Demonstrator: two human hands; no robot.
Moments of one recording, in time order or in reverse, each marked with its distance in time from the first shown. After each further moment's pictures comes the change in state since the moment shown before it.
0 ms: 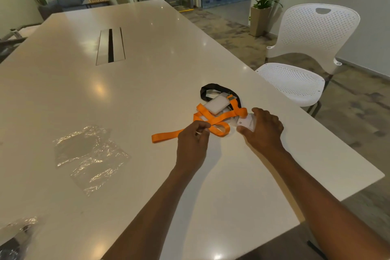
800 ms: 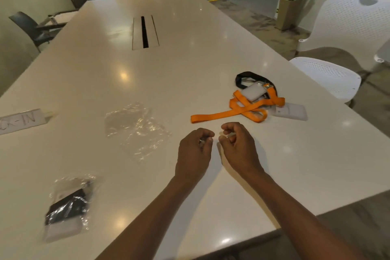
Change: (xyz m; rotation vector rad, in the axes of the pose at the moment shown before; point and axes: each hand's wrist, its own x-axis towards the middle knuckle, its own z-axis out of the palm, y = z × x) left_hand -0.072 -0.021 -0.101 0.143 0.058 0.027; right_hand -0.128 -0.143 0.034 0.720 -0.118 -0.151
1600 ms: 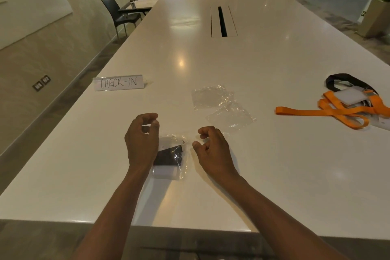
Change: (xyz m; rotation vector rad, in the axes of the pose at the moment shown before) left_hand -0.073 -0.081 -0.293 0.064 0.578 -0.323; right_hand -0.102 -0.127 0.209 0.112 -0.354 -0.092
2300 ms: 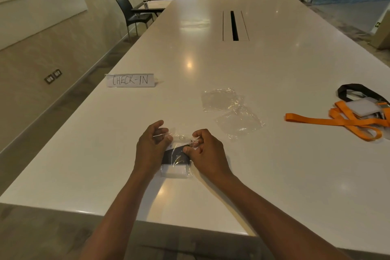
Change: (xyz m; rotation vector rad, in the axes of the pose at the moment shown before) left_hand -0.005 -0.049 -0.007 -0.131 -0.222 -0.195; right_hand 0.002 -0.023 0.022 -0.042 -0.111 0.047
